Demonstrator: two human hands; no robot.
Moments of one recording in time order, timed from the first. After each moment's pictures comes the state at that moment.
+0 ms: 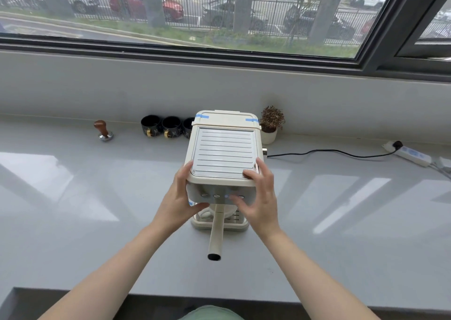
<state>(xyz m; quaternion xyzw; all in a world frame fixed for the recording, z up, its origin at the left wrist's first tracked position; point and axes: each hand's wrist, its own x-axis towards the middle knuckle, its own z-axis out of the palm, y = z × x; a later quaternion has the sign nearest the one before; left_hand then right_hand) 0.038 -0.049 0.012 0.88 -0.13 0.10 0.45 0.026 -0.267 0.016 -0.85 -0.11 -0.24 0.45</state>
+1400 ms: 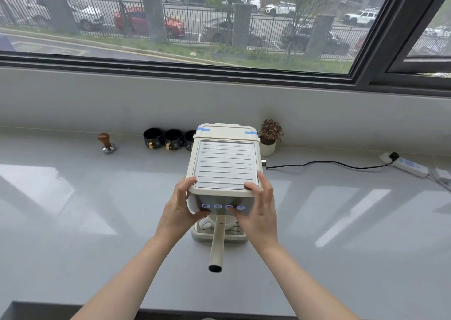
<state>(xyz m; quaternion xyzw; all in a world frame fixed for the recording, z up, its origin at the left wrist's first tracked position) 0.040 -0.052 0.007 0.89 -0.12 0.15 0.42 0.025 -0.260 0.008 -0.88 -0.08 -0.28 0.38</state>
